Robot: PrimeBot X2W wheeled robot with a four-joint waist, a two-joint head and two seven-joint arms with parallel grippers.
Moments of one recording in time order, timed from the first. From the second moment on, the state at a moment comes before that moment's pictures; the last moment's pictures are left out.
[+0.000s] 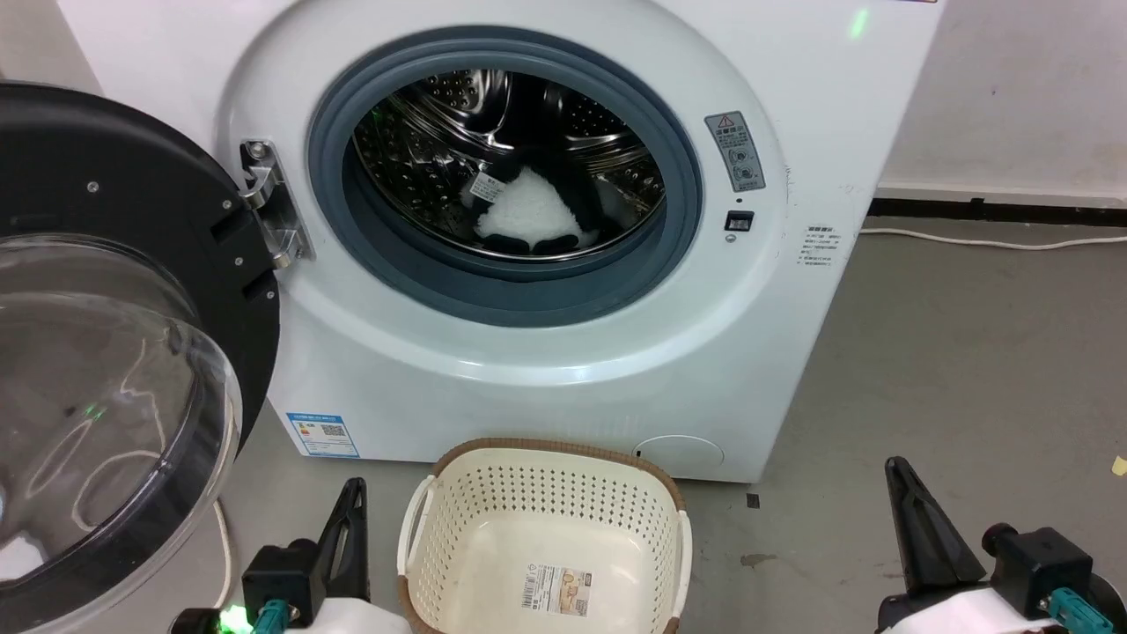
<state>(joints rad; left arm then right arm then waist) 0.05 0.07 -0.07 0.09 -0.11 0.05 -0.15 0.07 -0.05 -0.01 0.02 0.11 0.13 -0.15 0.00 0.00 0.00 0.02</state>
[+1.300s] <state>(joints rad) 0.03 0.06 -0.03 0.04 -0.05 0.02 -0.06 0.04 -0.05 0.00 0.01 0.05 0.13 -0.06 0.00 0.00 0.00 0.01</state>
